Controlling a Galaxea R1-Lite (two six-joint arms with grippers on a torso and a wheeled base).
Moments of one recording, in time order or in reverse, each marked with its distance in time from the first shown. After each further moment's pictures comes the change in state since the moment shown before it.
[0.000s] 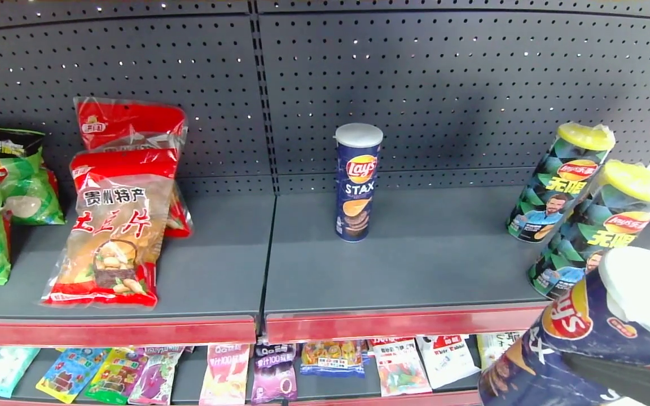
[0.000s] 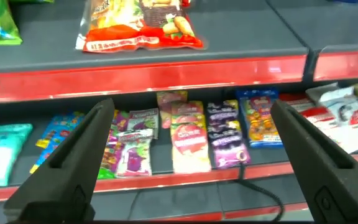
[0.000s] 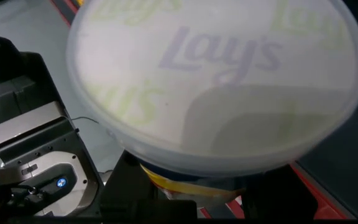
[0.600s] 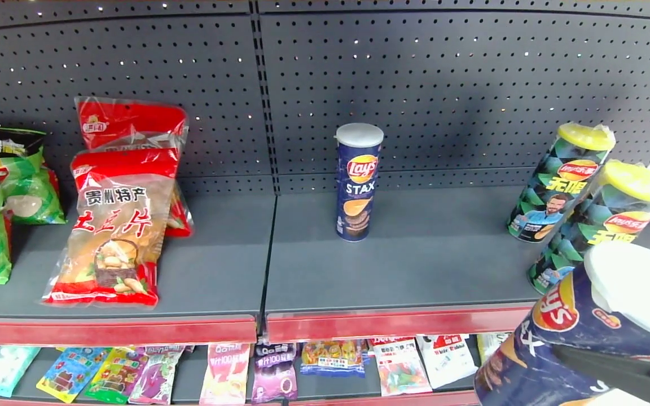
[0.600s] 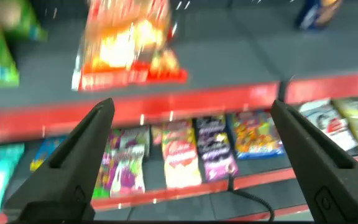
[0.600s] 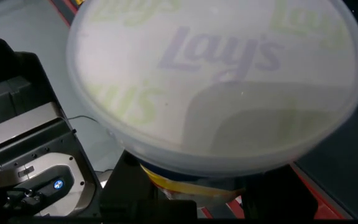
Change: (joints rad) left arm -0.027 0.219 -0.239 -0.009 -0.079 0.032; right arm -0.003 0.028 -0.010 -0.008 -0.005 0.001
